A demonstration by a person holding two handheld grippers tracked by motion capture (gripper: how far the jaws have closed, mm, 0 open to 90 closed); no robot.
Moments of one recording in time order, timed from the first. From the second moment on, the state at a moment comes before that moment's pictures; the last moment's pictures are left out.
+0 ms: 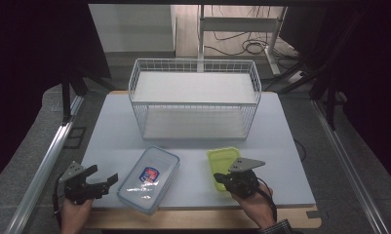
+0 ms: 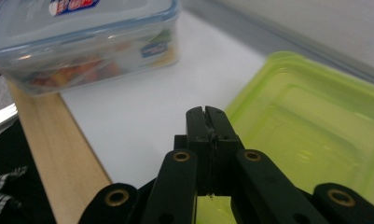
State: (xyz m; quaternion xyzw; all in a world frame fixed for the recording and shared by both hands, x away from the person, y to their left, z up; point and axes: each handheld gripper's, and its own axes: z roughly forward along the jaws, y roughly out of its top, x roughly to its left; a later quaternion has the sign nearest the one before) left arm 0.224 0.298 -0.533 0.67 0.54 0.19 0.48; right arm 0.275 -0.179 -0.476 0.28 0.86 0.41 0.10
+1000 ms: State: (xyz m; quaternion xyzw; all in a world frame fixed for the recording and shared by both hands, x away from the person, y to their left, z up) left arm 0.223 0.296 -0.533 0.67 0.53 0.19 0.48; right arm 0.291 -0.250 -0.489 0.35 0.86 0.35 0.11
